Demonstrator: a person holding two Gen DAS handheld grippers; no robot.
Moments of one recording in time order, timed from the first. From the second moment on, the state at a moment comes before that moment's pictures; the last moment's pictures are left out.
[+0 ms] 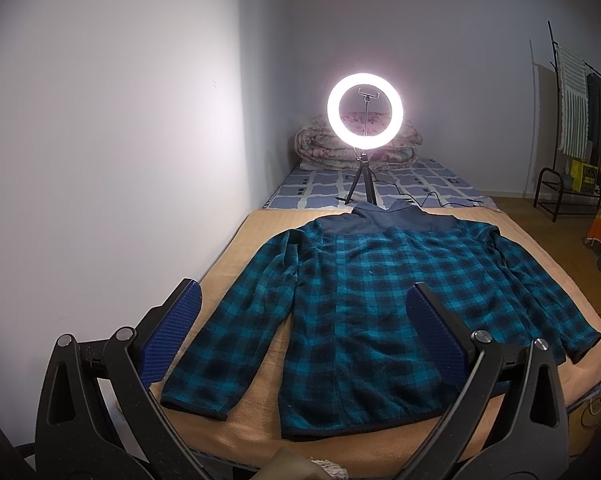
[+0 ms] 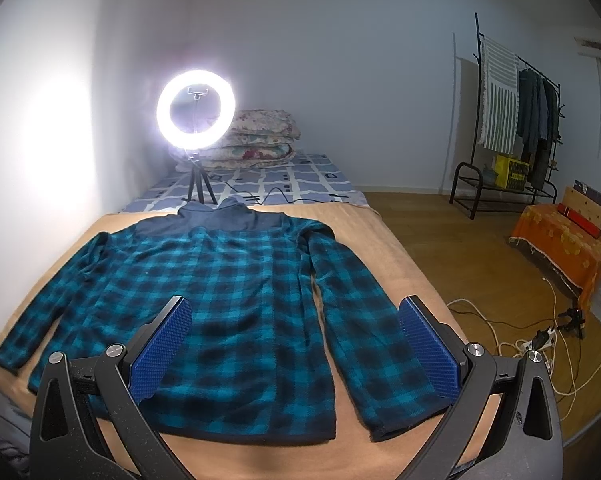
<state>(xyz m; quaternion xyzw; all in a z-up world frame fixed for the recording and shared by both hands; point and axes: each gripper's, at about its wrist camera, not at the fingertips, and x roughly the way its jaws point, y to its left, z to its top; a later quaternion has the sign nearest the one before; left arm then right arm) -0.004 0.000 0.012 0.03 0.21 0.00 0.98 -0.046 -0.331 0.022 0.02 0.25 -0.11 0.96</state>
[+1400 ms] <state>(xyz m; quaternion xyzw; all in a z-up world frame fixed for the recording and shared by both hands) 0.007 0.017 0.000 0.03 0.22 0.02 0.97 -0.039 -0.314 0.024 0.03 0.26 -0.09 0.96</state>
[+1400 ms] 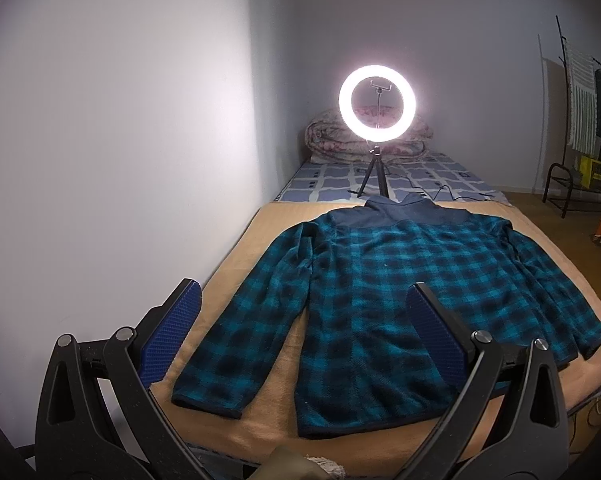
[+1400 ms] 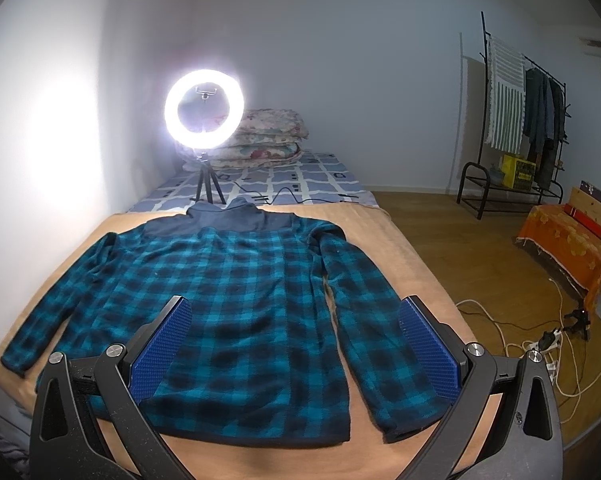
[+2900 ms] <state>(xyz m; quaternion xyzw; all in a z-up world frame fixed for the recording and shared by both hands) 0.228 0.179 -0.163 -0.06 0.52 0.00 0.85 0.020 -0.249 0.012 0.05 0.30 0.12 0.94</state>
